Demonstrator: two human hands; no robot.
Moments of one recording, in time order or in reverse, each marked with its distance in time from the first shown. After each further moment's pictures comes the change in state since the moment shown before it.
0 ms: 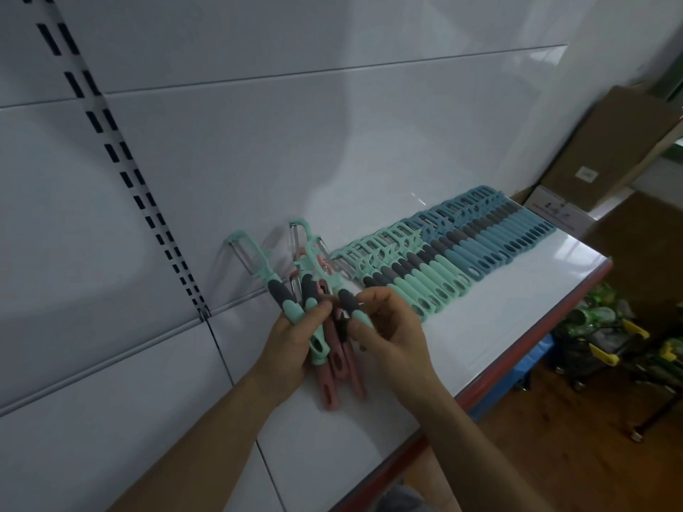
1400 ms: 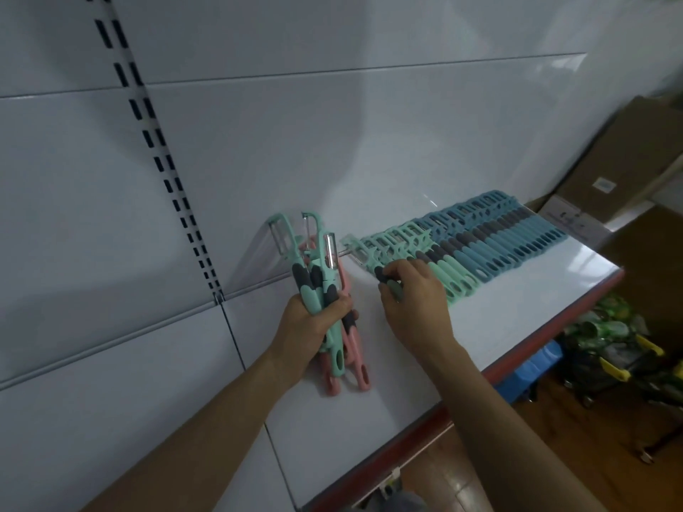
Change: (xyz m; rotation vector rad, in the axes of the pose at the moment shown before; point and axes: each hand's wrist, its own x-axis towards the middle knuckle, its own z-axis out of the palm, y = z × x) left_hand -0.002 -0.003 0.005 0.217 0.085 0.101; right_hand 0.049 0.016 -0.032 -1.021 0.172 -0.283
